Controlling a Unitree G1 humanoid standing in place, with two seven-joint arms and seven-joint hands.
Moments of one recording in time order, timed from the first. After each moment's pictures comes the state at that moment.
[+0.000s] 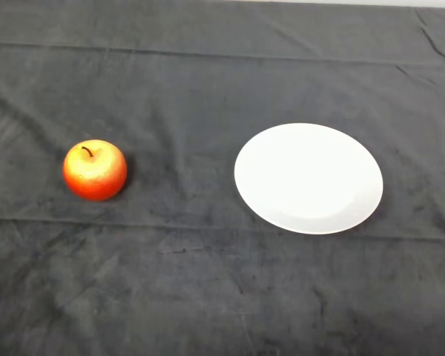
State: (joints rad) left arm -0.34 0.55 0.42 1.18 -0.31 -0.52 0.24; right arm -0.57 -0.41 -0.84 1.18 0.86 0.29 0.55
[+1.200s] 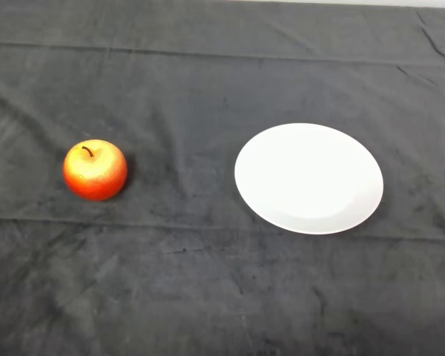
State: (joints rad) left arm -0.34 0.55 0.42 1.18 -0.24 -0.56 0.24; right arm -0.57 -0.41 -0.84 1.18 0.86 0.29 0.55
